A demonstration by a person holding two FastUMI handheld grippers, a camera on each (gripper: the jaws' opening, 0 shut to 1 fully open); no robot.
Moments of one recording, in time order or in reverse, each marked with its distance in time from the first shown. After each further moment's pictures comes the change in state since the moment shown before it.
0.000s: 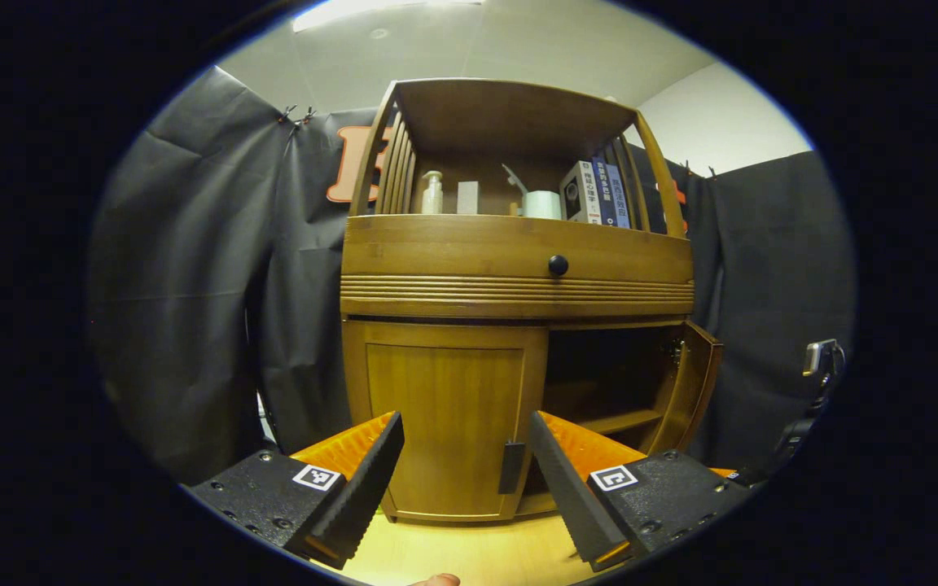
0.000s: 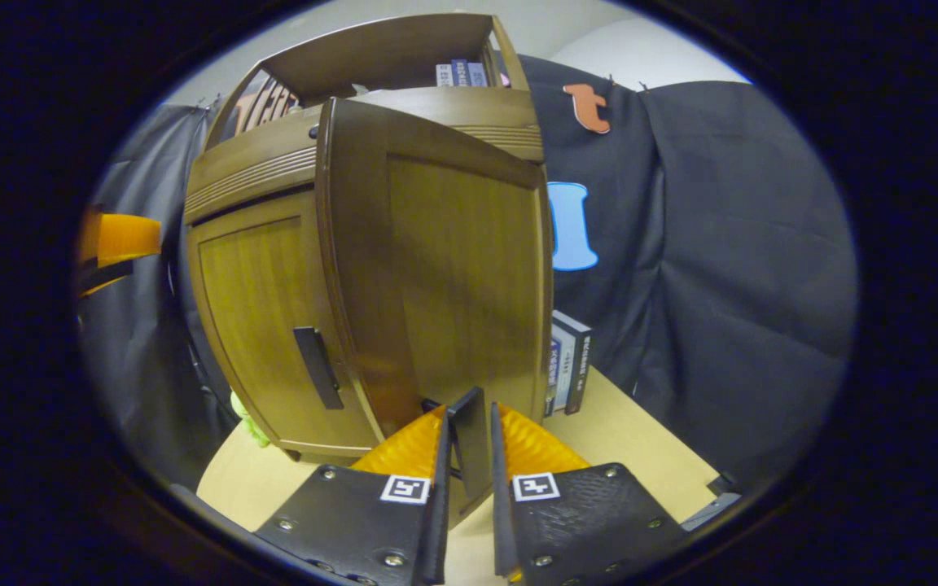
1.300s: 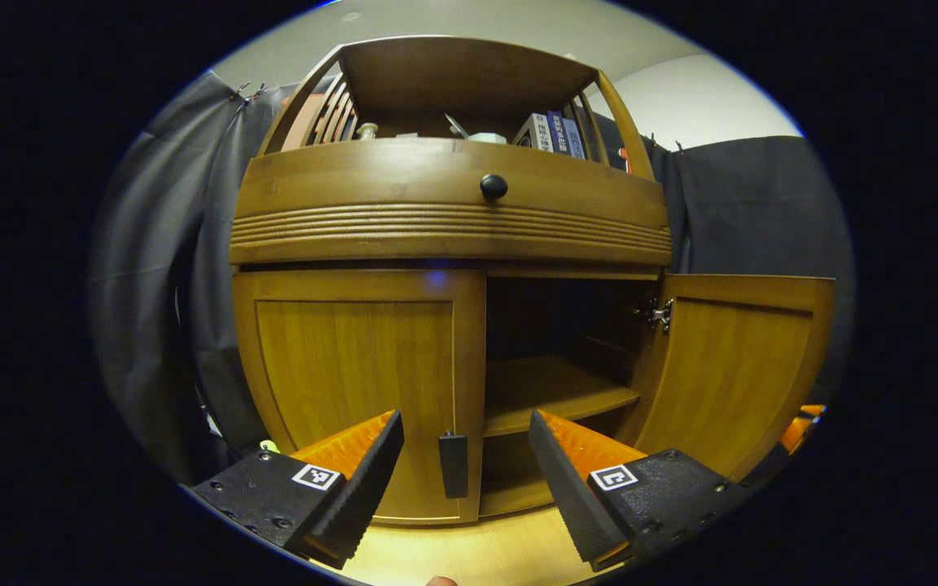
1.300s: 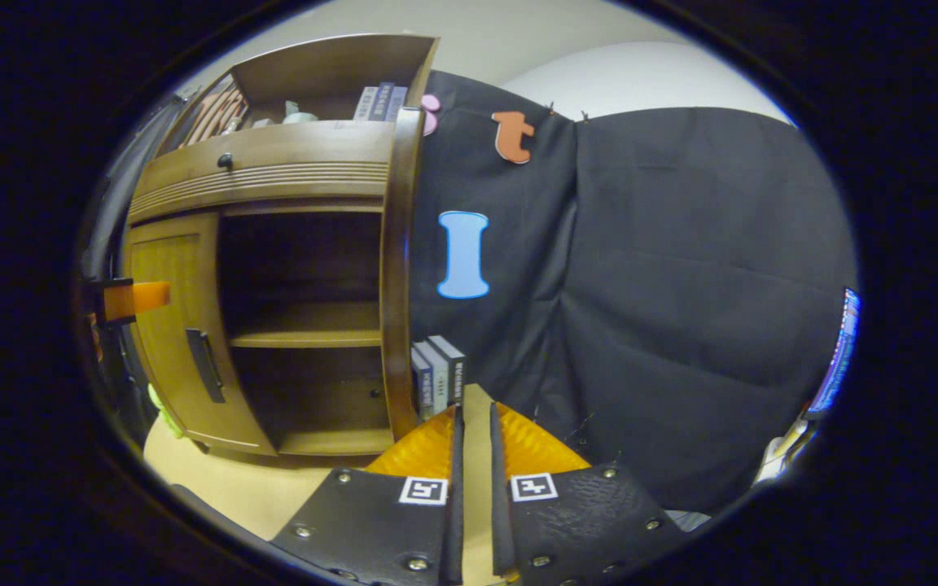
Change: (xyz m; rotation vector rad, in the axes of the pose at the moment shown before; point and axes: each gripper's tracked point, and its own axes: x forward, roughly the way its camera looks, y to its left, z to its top) left arm 0.086 -0.055 -0.075 0.017 0.081 -0.133; right arm -0.040 -0.165 0.037 -0.088 -0.095 -0.313
